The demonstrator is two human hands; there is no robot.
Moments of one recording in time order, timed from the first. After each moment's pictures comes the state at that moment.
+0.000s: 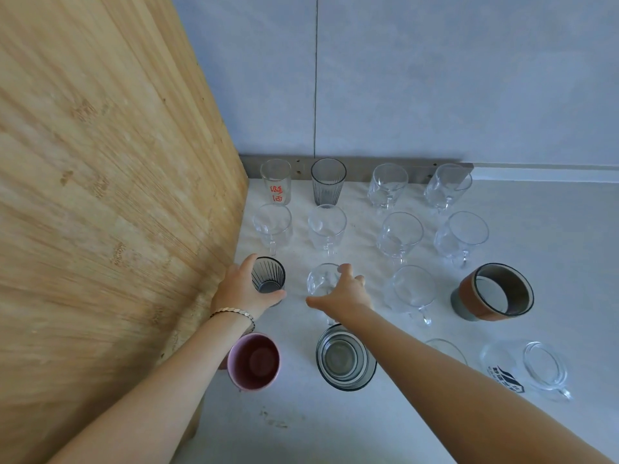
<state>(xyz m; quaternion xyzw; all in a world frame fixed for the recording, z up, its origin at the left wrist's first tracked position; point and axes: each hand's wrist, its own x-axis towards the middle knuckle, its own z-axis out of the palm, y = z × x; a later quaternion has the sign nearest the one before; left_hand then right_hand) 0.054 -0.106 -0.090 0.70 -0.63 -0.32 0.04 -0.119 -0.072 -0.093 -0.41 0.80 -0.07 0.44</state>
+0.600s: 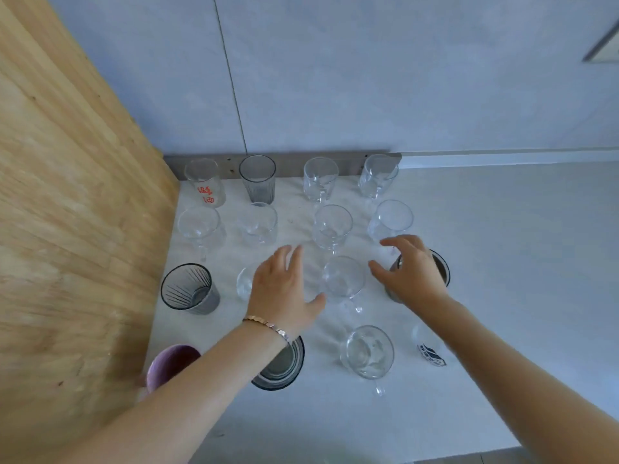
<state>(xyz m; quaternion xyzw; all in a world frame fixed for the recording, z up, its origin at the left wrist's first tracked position) -0.099 -0.053 -0.048 0.53 -0.82 -0.21 0.03 -0.293 -0.013 -0.042 -0.46 0.83 -0.19 0.25</state>
